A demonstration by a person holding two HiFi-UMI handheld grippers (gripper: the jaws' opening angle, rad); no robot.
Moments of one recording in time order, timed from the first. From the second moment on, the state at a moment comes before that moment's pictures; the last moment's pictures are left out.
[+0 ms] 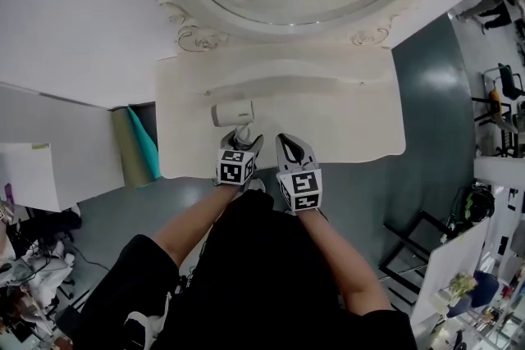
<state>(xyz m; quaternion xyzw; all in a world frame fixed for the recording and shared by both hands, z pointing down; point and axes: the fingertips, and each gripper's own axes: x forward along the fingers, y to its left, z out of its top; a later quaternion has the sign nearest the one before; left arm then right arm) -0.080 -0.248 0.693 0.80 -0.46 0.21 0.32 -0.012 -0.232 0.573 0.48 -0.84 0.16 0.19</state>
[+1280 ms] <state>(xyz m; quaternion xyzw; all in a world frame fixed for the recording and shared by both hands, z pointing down) -0.103 -0.257 0.750 0.78 -0.44 0.27 0.35 -0.053 -0.248 0.682 0.43 -0.83 0.23 0.29</state>
